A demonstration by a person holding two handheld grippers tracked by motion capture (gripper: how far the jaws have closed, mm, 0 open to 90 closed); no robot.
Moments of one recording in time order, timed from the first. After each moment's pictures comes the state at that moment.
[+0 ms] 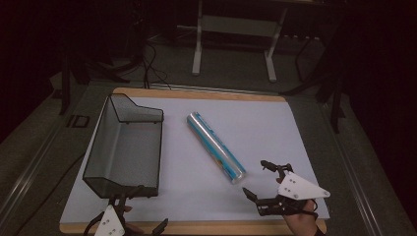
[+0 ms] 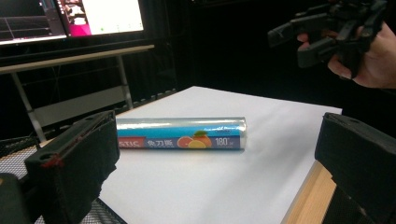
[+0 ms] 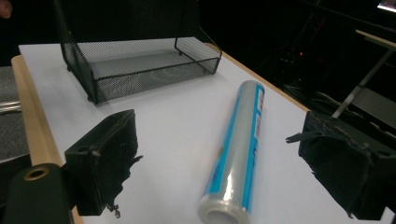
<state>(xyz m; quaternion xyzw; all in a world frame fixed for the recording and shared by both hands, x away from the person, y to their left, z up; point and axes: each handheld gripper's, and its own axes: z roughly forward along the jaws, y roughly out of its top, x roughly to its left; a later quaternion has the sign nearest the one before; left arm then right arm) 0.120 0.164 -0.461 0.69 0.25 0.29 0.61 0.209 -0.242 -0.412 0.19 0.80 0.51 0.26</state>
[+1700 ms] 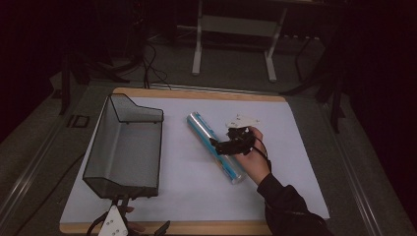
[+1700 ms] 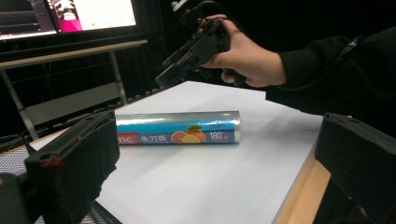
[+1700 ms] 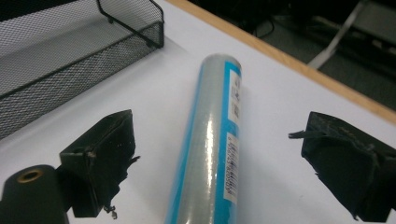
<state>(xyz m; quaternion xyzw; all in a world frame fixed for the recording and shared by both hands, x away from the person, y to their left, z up) 0.121 0.161 -0.464 0.71 0.24 0.28 0.60 0.369 -0.145 -0.436 0.32 0.82 0.42 0.21</state>
